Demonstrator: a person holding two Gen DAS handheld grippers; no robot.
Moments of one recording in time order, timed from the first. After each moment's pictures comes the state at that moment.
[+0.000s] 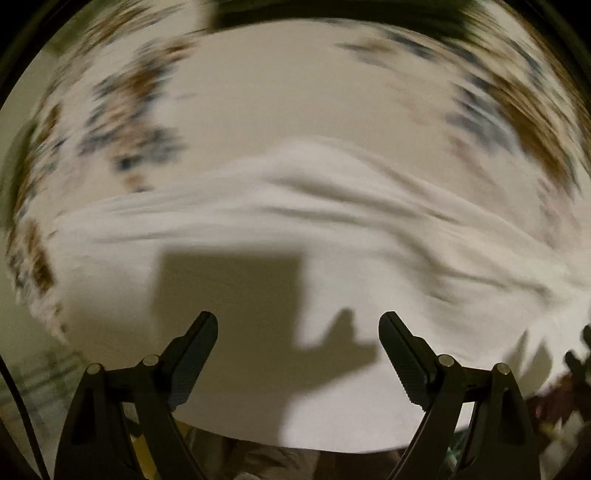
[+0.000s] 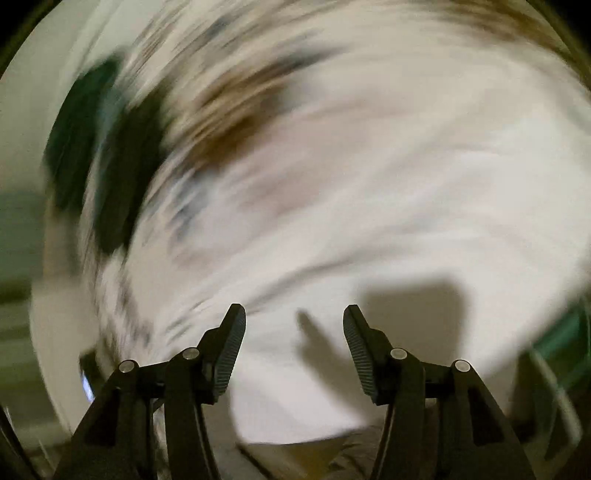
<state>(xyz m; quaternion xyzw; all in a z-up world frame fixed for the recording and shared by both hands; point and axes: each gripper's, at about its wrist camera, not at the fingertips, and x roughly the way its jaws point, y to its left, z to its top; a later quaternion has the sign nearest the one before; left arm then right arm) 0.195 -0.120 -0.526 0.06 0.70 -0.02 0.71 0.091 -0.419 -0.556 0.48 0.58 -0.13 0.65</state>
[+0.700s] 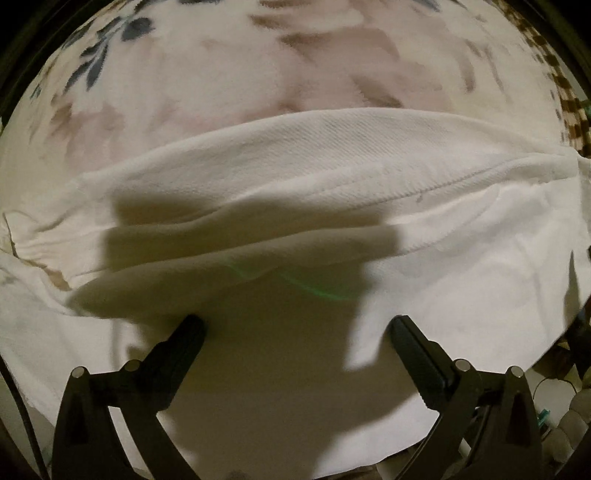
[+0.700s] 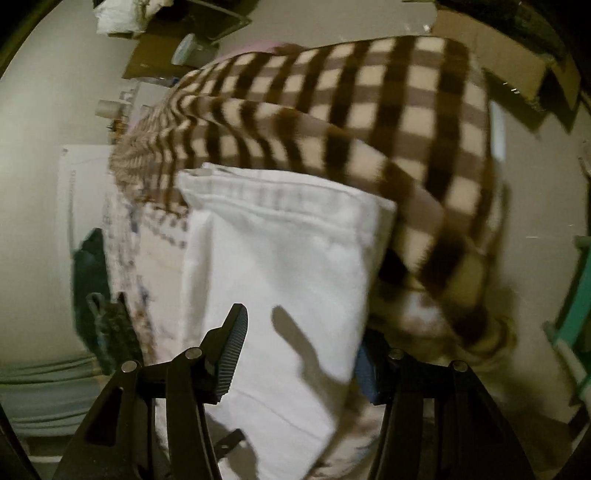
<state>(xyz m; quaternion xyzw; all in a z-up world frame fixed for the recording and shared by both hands) 0.158 -0.306 -0.600 0.14 0.73 -0.15 0.65 -0.040 -0.604 -0.636 0.64 0.38 -0.21 0.64</state>
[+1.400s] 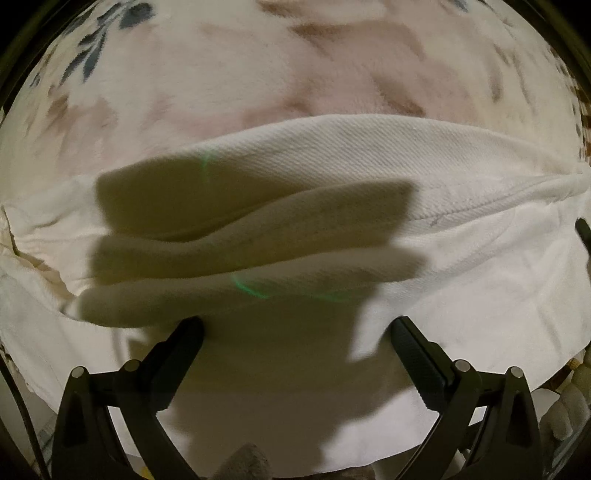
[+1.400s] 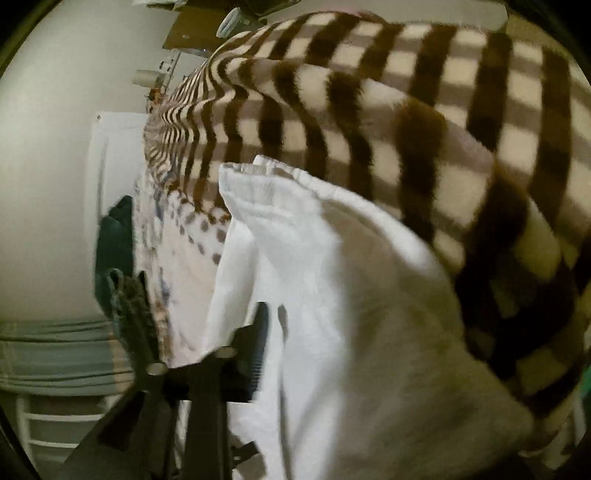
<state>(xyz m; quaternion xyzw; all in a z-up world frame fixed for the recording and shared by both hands) 0.188 -0.334 -0.599 0.14 0.75 -0.12 0.63 0.024 -0.627 -0.654 0.60 0.40 -0.14 0.68</state>
